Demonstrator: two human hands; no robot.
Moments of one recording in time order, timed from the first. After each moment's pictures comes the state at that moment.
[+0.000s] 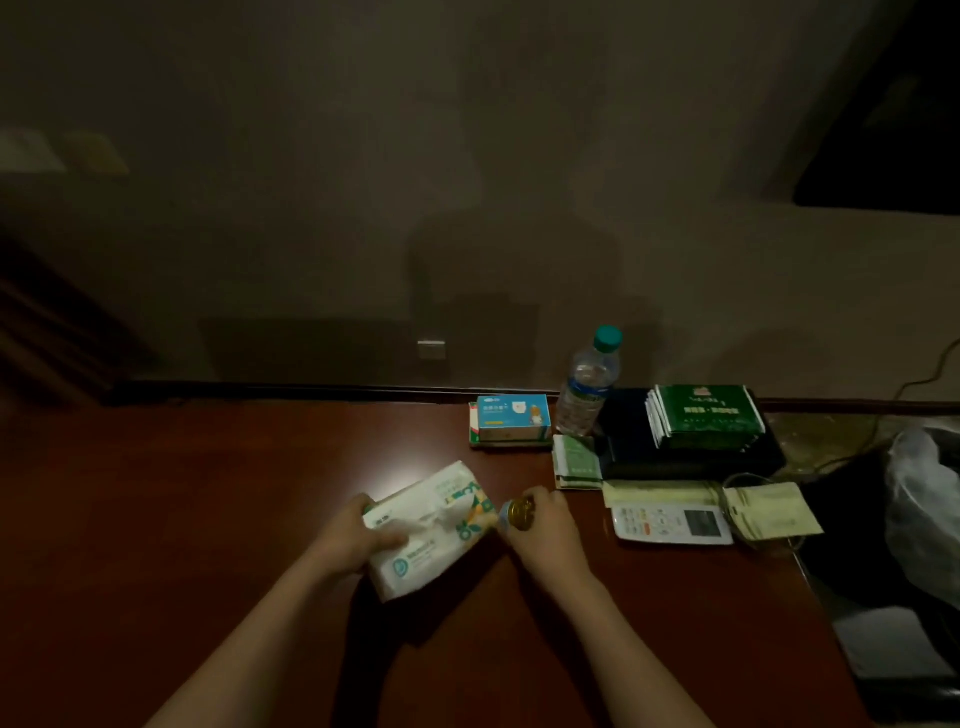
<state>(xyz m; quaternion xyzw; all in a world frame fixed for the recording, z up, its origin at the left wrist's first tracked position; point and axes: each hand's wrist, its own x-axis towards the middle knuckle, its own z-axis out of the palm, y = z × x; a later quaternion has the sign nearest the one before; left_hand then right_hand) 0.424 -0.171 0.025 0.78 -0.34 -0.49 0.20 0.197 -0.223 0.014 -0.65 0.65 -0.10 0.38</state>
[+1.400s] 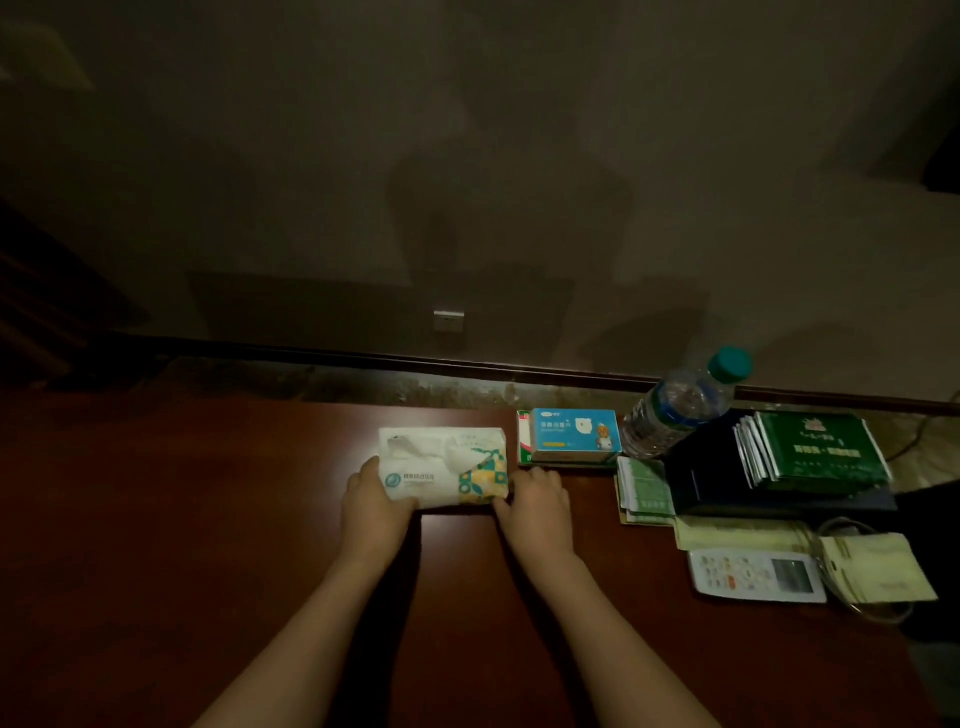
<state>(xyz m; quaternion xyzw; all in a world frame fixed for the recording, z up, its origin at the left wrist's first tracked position) 0.474 -0.243 -0.058 0.83 -0.36 -0.31 0.28 0.298 -0.293 -0.033 -0.76 0.61 0.01 0.21</state>
